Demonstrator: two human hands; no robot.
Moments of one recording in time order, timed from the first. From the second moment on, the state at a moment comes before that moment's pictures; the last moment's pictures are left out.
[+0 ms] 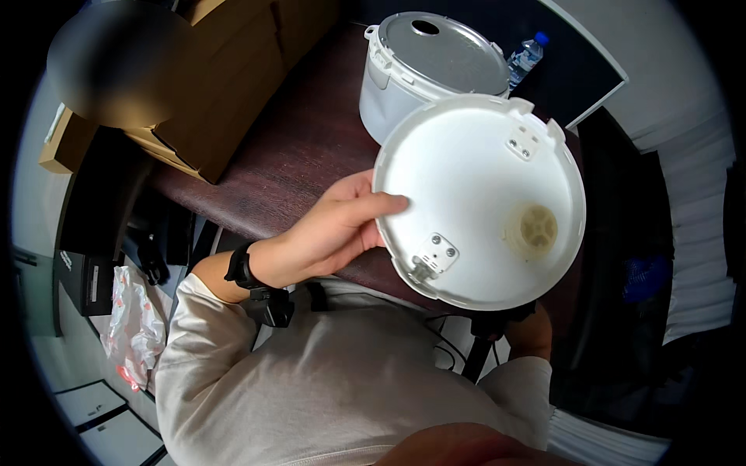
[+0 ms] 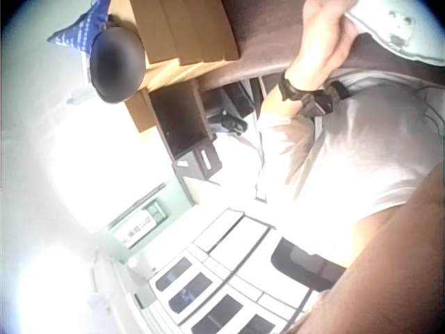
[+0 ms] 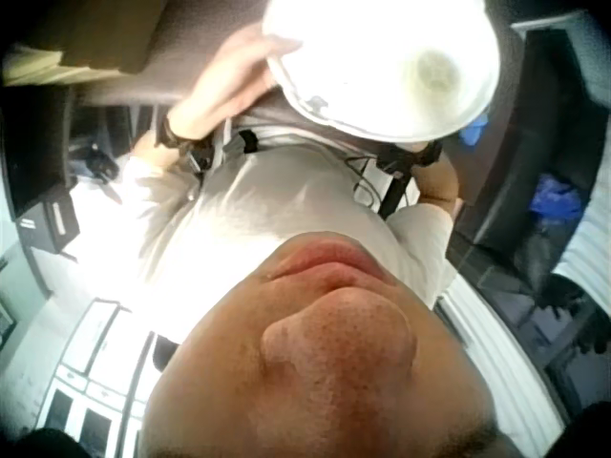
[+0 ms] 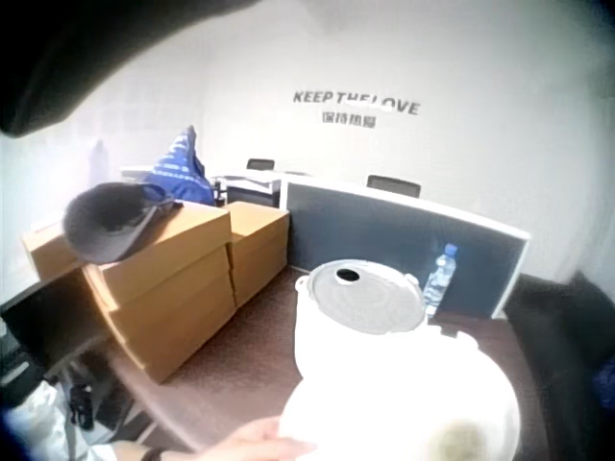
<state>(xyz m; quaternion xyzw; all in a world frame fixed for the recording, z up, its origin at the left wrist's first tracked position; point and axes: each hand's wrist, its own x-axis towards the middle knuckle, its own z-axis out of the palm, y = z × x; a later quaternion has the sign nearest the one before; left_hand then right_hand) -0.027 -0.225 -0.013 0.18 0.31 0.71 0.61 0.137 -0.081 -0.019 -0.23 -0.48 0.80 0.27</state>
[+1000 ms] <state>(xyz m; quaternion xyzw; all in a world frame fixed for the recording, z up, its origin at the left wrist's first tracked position) -0.157 -0.112 -0.036 0.31 0.47 0.80 0.22 -0.025 0.078 0.107 -0.07 -0.96 0.09 0.24</state>
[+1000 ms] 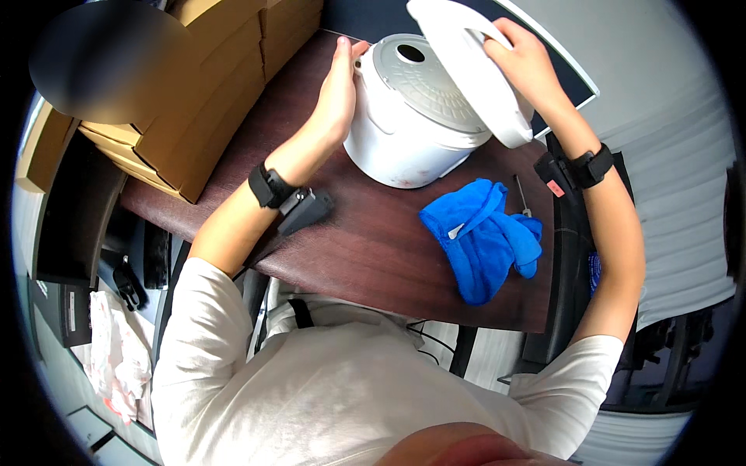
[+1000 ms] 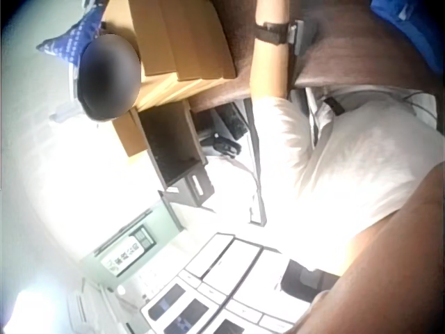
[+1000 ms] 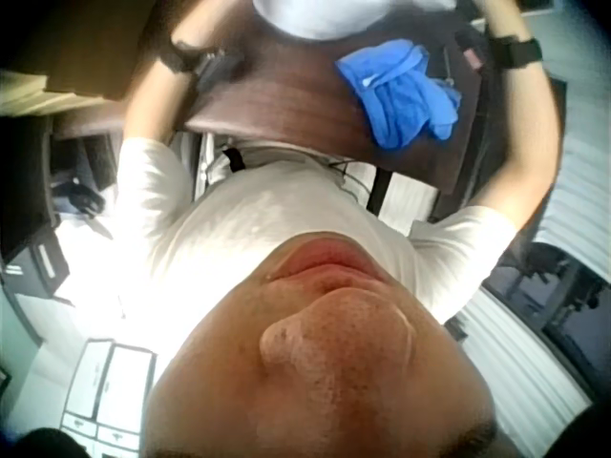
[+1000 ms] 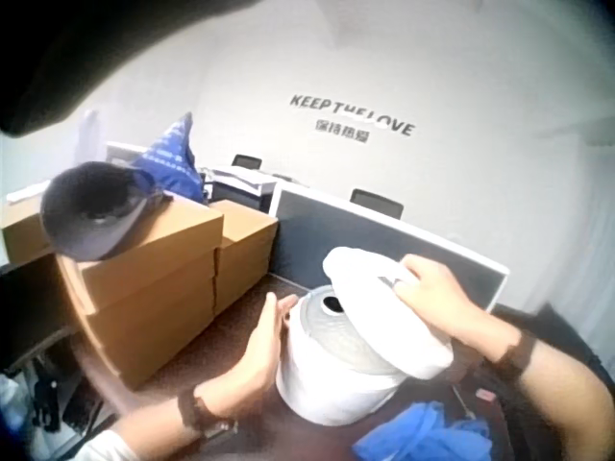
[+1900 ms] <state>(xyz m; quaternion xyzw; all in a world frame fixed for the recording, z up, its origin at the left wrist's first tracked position) -0.118 -0.176 -0.056 0.45 0.53 0.72 0.07 -0.046 0.035 0.115 0.31 -0.89 -0.33 0.08</state>
